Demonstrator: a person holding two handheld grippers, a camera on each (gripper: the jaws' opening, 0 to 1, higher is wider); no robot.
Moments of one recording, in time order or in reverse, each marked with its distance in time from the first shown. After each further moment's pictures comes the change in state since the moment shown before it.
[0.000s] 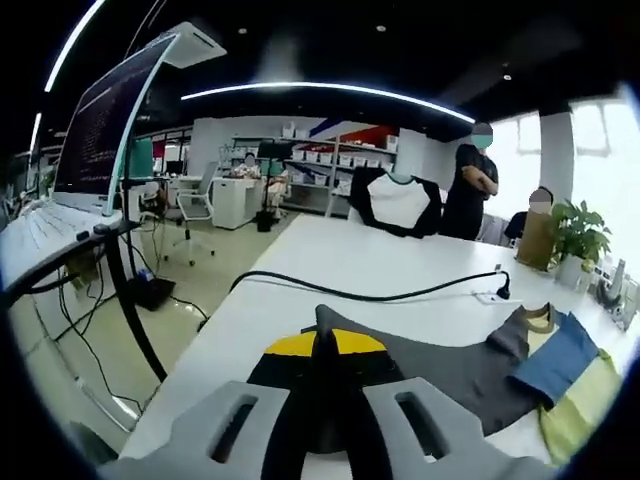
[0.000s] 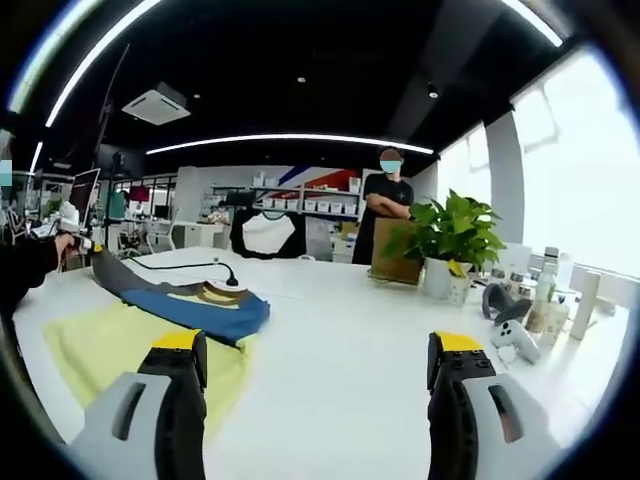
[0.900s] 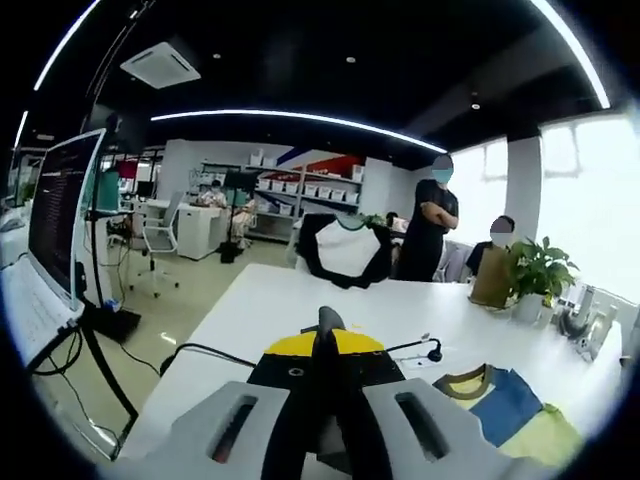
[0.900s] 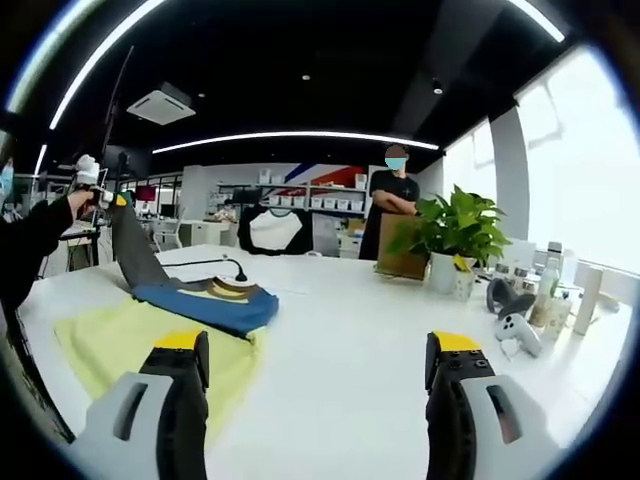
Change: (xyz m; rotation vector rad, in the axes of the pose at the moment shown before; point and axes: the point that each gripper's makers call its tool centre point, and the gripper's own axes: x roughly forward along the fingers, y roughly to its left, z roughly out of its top) left arm -0.032 -0.118 0.115 0.025 -0.126 -0.168; right arm -0.019 0.004 -0.006 0.013 0.015 0.024
